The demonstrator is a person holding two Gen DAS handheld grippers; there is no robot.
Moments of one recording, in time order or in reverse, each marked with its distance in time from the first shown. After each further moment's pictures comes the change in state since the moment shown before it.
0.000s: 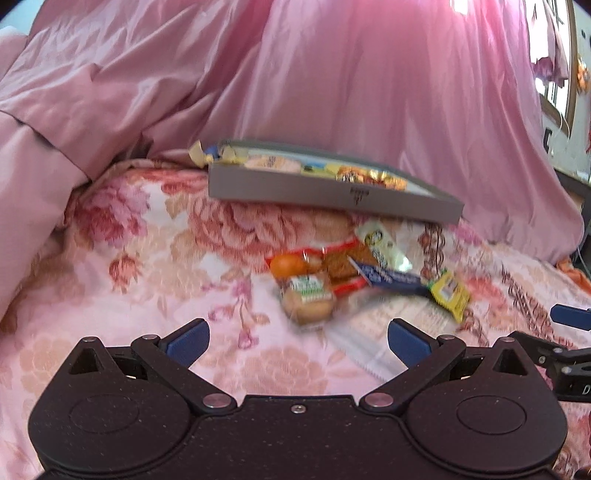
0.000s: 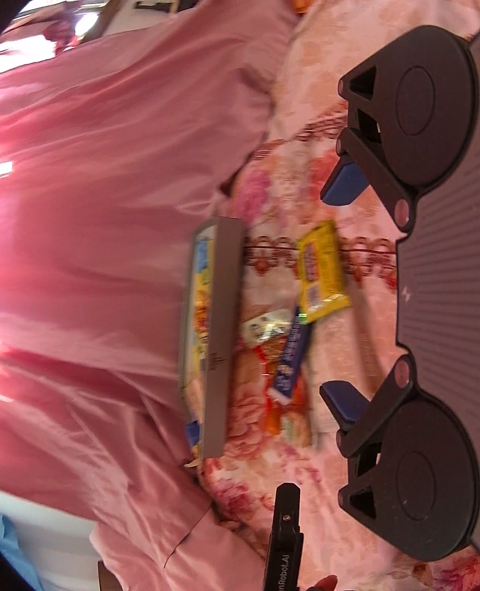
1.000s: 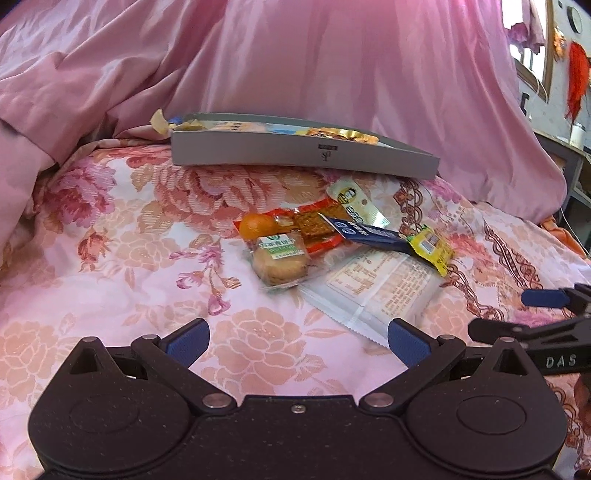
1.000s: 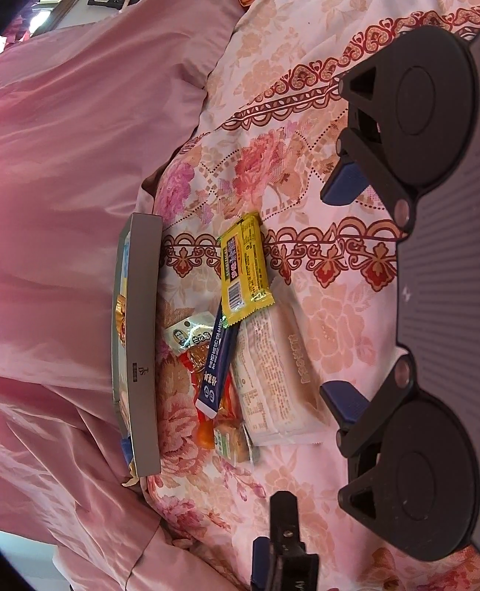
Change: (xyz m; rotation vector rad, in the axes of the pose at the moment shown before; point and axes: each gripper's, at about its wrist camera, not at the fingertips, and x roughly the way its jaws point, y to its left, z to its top) left arm 0.012 -0.012 -0.018 0.074 0.062 -0.065; right arm 0.027 0.005 -0.020 0.027 0.197 -0.021
